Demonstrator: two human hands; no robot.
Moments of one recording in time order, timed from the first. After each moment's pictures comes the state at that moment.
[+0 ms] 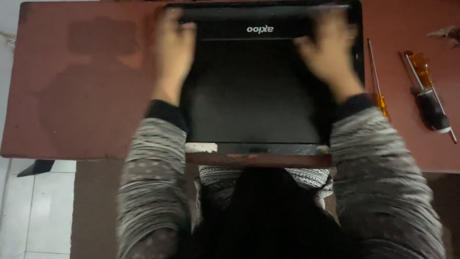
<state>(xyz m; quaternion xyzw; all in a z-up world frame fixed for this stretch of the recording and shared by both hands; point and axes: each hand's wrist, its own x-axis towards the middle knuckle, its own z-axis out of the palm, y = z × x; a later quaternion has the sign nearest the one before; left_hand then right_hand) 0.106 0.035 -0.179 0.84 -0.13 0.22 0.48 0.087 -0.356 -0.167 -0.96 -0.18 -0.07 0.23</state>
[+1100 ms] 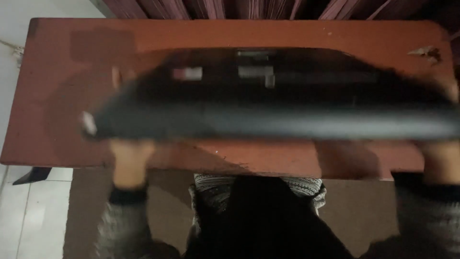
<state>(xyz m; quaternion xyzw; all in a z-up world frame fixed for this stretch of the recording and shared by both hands) -0.072 0.091 -0.104 0.53 -0.16 0.20 0.81 -0.058 -0.538 -0.081 -0.87 -0.24 -0.14 0.40</state>
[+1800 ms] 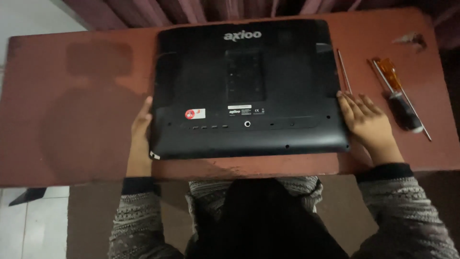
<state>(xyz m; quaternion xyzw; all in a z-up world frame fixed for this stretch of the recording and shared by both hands) -0.026 0.070 -0.192 0.61 0.15 -0.03 0.78 -0.048 -0.490 -0.148 -0.90 -0.29 -0.28 -0.18</state>
